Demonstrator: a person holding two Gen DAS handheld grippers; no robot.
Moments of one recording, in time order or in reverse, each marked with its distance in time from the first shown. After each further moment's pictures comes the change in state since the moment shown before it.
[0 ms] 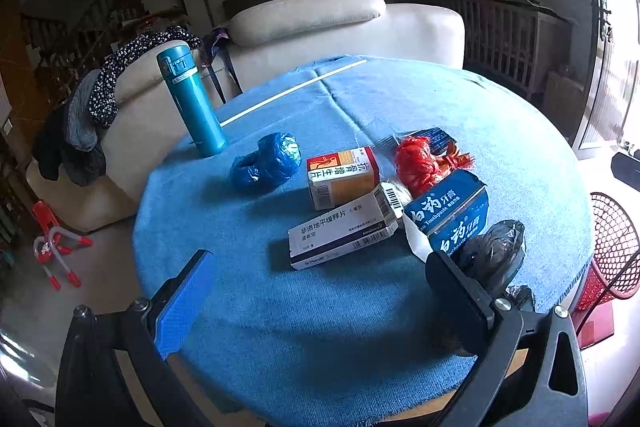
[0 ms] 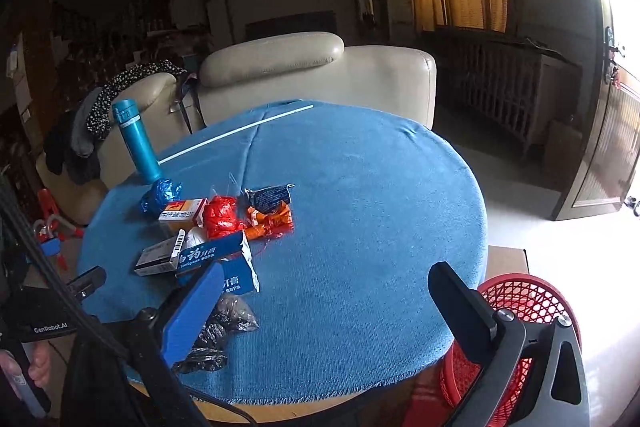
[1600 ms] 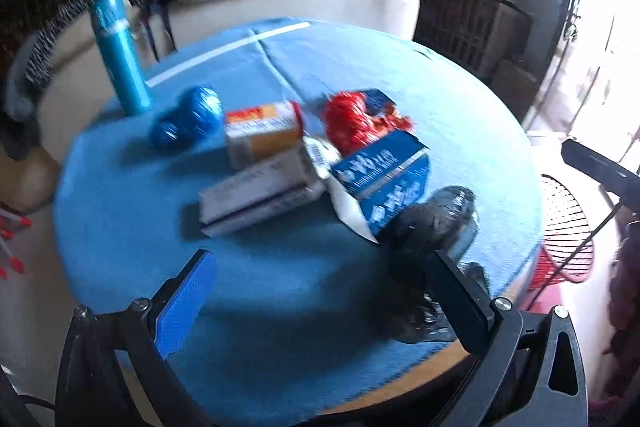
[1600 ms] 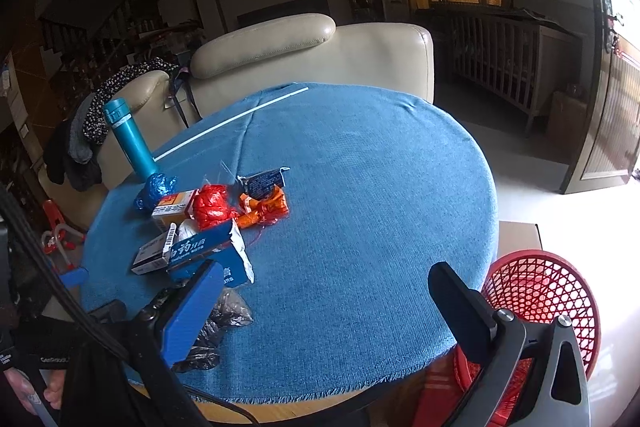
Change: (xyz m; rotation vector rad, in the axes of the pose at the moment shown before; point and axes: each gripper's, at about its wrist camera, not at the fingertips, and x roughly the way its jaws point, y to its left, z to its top) left arm 0.032 -0.019 -0.014 -0.036 0.138 -0.286; right arm 0.027 -0.017 -0.010 0.075 0.064 0.031
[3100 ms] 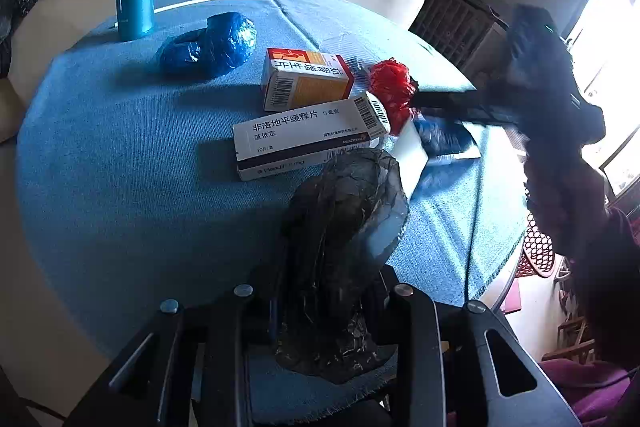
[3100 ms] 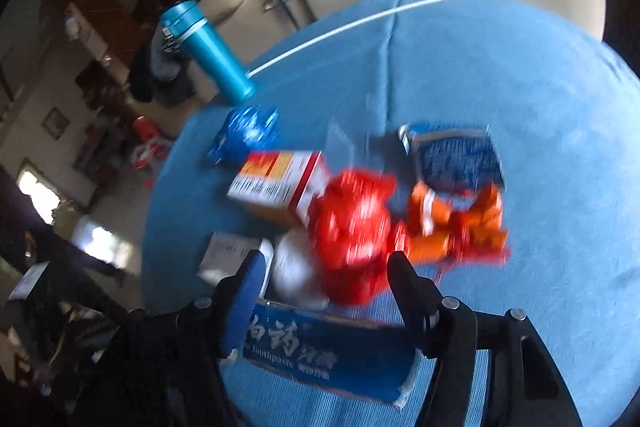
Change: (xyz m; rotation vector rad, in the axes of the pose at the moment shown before) left arm 0.002 0.075 -0.037 -0.134 0.078 -0.189; right arm 0.178 0.109 0.045 -0.151 0.398 0.469
